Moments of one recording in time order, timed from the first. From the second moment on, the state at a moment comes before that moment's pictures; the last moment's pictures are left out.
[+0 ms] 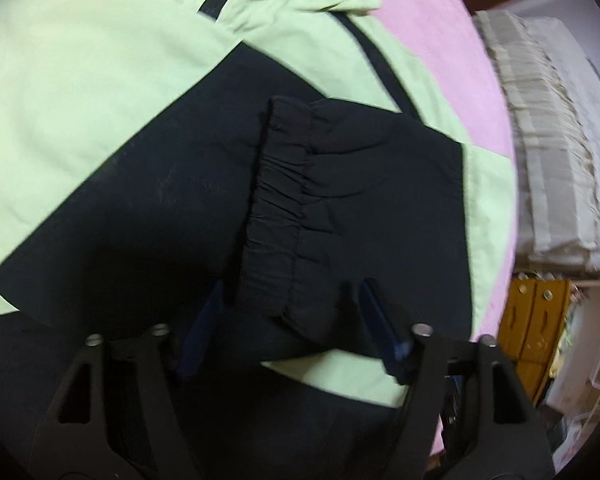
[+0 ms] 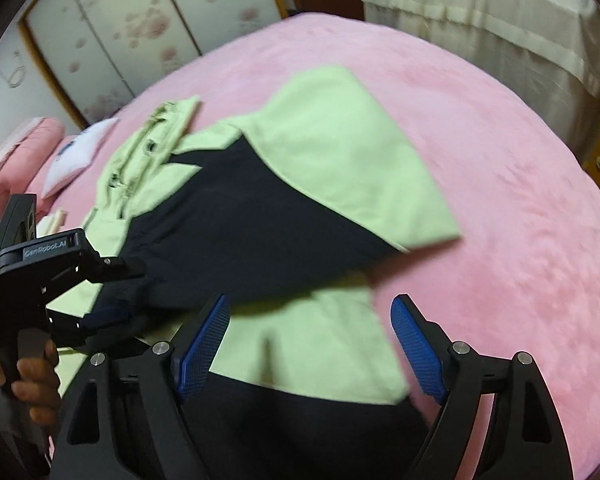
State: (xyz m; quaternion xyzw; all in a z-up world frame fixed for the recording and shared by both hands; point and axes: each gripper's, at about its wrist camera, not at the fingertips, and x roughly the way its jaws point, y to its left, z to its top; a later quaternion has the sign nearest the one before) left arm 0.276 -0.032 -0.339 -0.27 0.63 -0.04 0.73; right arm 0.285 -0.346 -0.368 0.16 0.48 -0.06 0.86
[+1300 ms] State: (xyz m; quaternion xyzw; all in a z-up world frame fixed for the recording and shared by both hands) left arm 0.319 0.027 -0.132 -0.15 0.35 0.13 0.91; right arm 0.329 -0.398 -0.423 0.12 0.49 0.01 0.86
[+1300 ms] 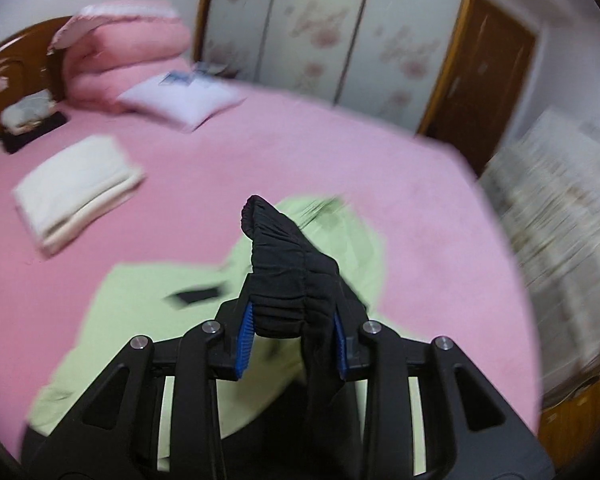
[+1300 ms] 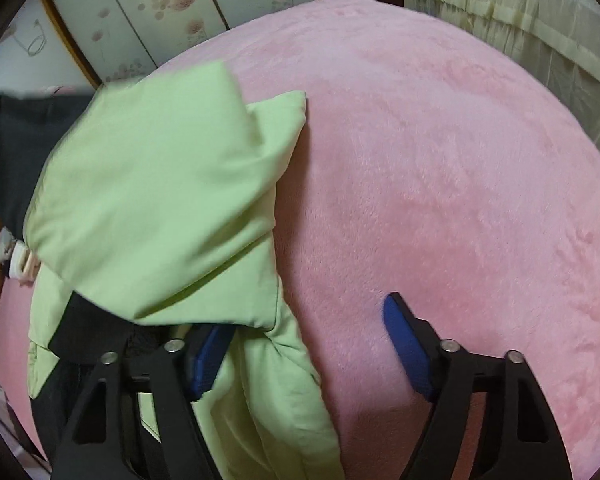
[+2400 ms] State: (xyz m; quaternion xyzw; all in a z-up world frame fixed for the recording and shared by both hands) left arm 0.250 0.098 -0.302 -0.19 0.54 0.25 0.78; right arm 0.336 -0.385 -0.393 0.09 0.53 -0.01 0.84
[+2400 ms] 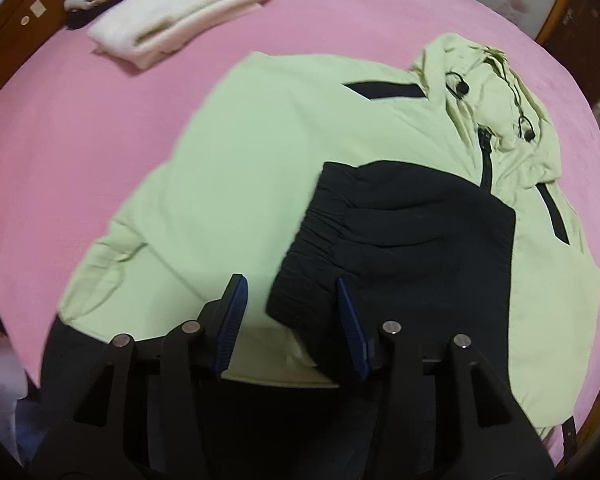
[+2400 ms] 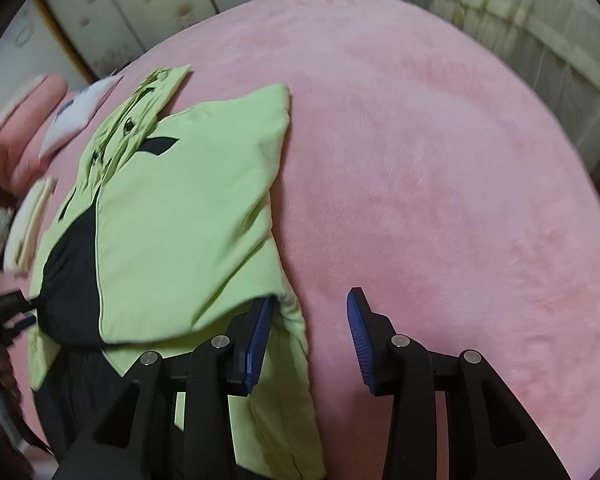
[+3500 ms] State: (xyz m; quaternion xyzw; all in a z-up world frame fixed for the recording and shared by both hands) left arm 0.268 0.082 -0.338 -0.18 0.62 0.19 0.74; right arm 0.381 -0.341 -0.431 0.19 0.57 0.10 0.79
